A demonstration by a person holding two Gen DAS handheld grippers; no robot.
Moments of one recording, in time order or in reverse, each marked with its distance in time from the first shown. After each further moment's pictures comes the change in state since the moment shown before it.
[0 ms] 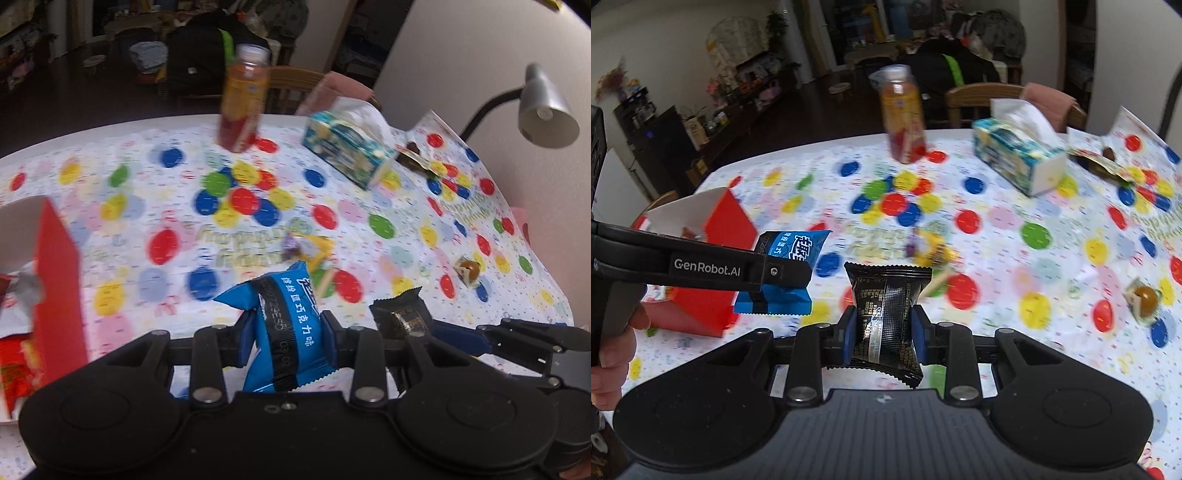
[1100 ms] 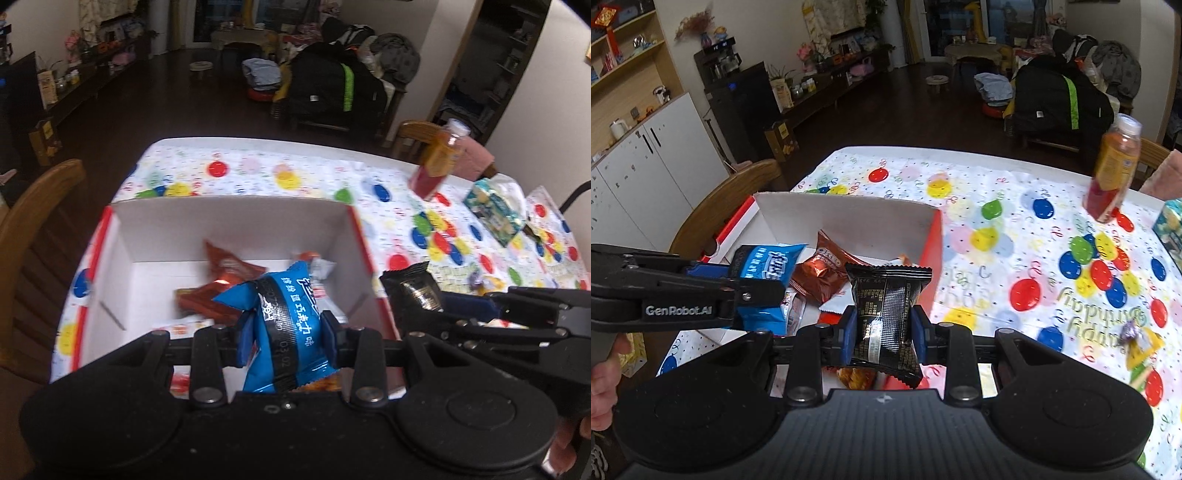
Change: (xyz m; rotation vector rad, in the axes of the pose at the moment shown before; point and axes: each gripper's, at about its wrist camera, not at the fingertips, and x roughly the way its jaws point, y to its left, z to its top) left arm -0.103 0.227 -0.031 -0.175 -0.095 0.218; right arm 0.087 0.236 0.055 -0.216 0.043 0.157
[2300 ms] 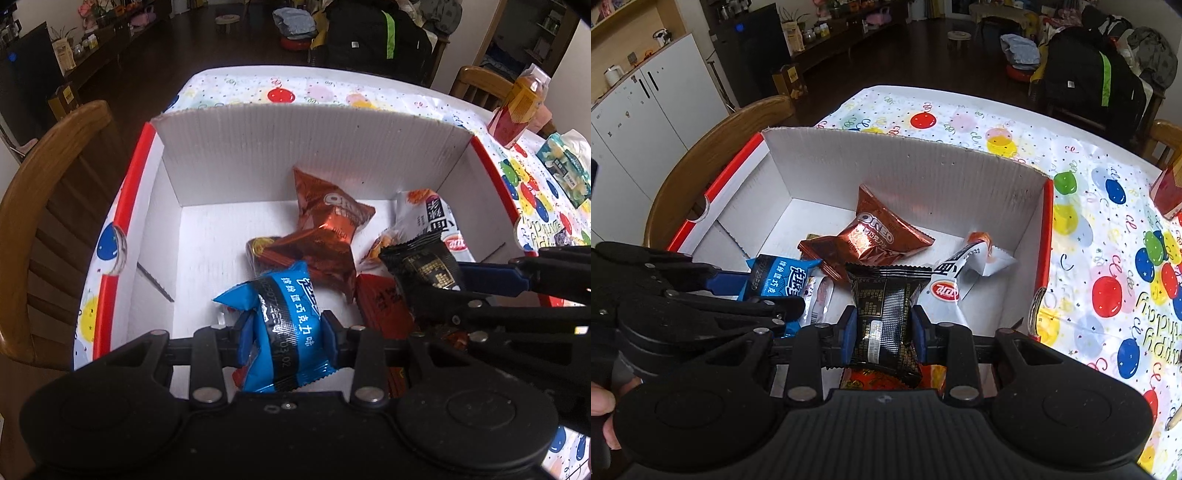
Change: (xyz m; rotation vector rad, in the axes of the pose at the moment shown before) left arm 0.080 0.066 -0.019 0.003 0.168 0.105; right arm 0.105 0.059 0.010 -0.068 0.169 -0.004
